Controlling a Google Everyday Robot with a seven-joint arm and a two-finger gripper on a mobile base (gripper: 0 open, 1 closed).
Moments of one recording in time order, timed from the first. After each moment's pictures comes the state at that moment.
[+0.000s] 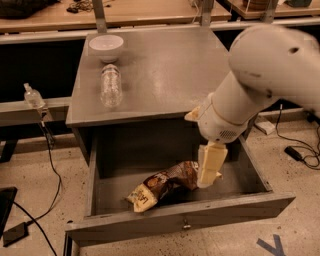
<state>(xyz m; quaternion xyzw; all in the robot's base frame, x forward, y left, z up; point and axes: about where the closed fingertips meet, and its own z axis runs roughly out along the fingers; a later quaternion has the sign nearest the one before) 0.467 -0.094 0.826 -0.72 0.67 0.05 0.17</state>
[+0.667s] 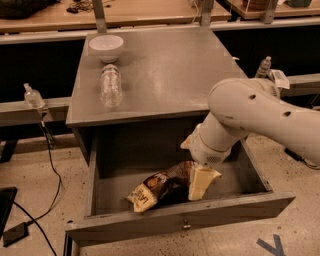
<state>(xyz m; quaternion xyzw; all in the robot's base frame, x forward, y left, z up) 0.472 -0.090 0.734 -0.72 0.68 0.06 0.14</state>
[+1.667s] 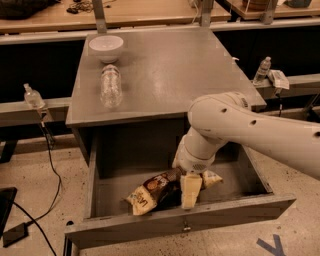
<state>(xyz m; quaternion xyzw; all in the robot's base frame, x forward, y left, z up) 0.478 -0.069 0.682 -0.73 0.67 0.06 0.11</state>
